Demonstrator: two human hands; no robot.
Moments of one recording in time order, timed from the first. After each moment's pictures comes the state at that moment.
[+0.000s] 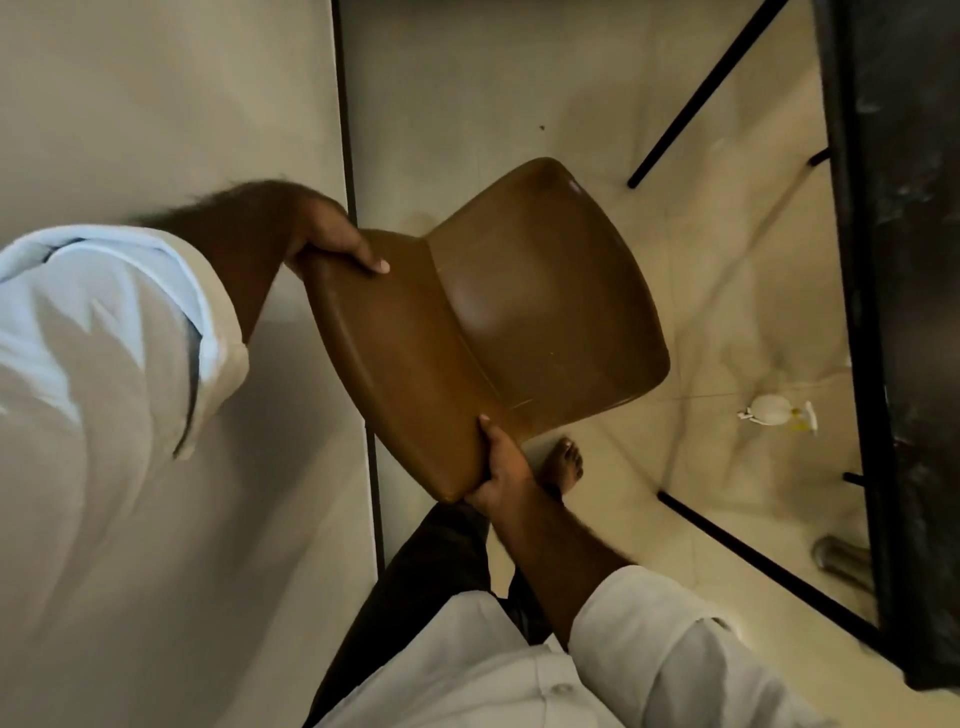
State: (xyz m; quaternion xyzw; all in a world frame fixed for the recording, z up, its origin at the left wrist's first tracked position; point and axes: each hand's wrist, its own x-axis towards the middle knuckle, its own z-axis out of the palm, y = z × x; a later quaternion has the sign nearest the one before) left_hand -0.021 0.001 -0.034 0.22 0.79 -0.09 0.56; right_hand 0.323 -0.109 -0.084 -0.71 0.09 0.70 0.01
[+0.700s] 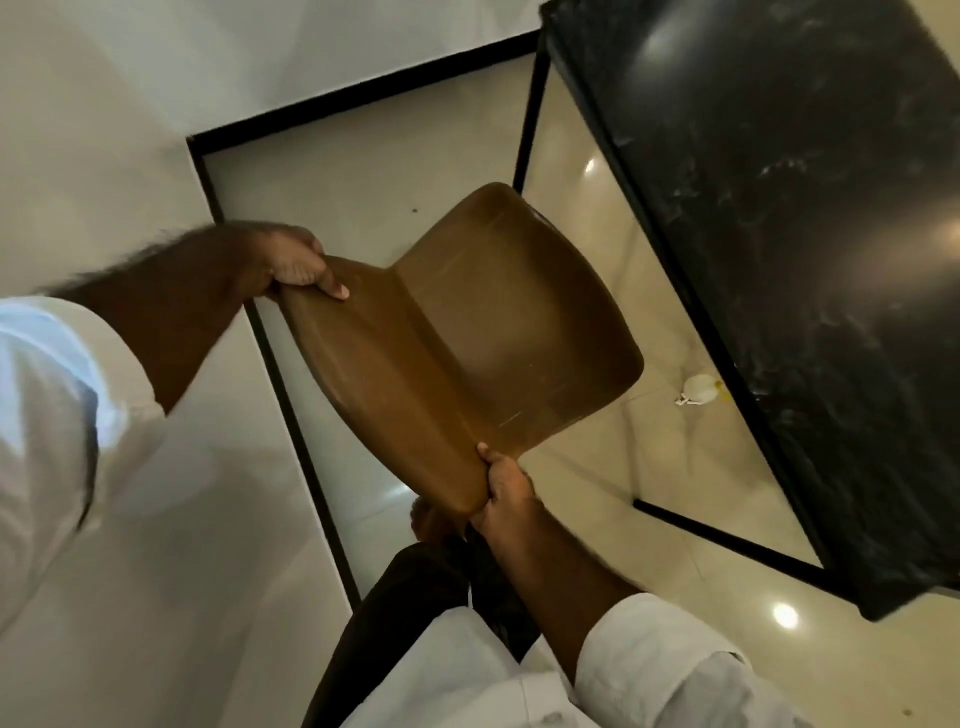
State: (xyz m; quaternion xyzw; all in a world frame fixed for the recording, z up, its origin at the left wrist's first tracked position) left_hand 0.092 0.172 0.025 0.36 0.77 -0.05 0.53; right_hand 0.410 -0.007 -0.047 -0.73 0.12 0.66 0.13
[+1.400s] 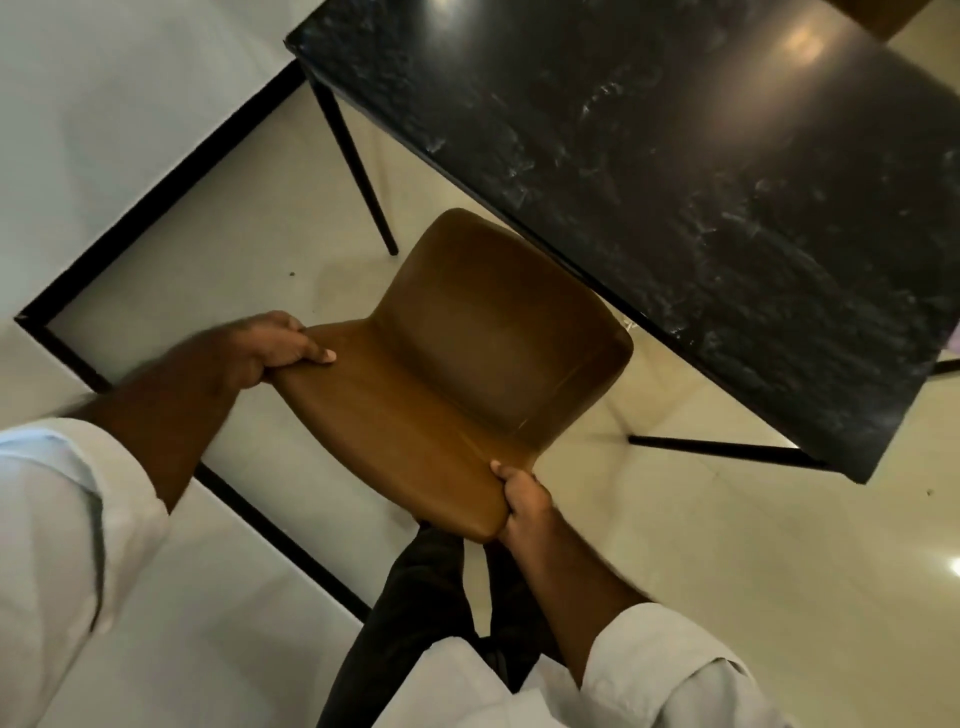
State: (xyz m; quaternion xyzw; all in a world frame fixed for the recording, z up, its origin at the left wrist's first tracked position) left_hand 0.197 0.296 -0.053 0.41 0.73 -0.09 0.54; right_hand 0.462 0.042 -0.103 -0.71 0.27 0.58 0.28
